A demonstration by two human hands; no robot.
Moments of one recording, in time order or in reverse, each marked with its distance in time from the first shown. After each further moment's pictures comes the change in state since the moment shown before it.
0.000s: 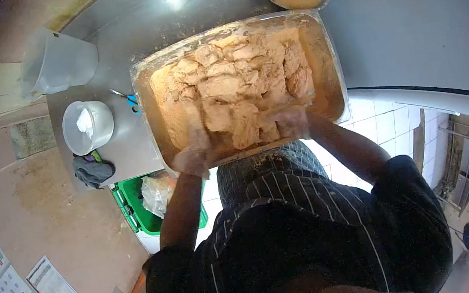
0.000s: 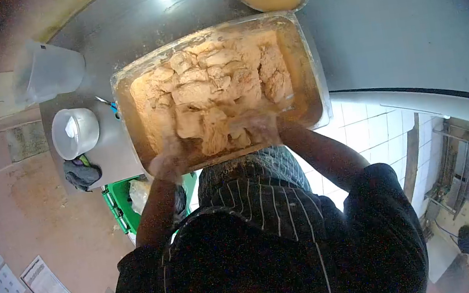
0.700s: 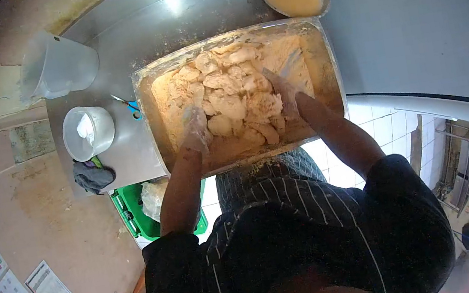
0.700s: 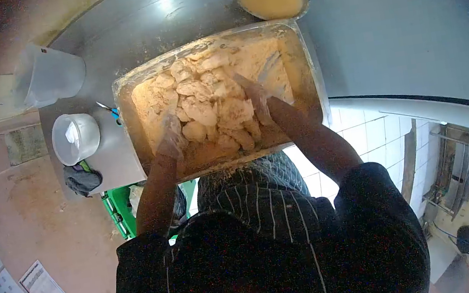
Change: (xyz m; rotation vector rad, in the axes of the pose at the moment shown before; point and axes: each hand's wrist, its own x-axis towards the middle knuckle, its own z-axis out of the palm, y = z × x) left_hand 0.089 0.049 -0.004 -1.125 -0.123 -0.270; right_hand 0.058 -0.046 -0.020 0.060 0.627 0.123
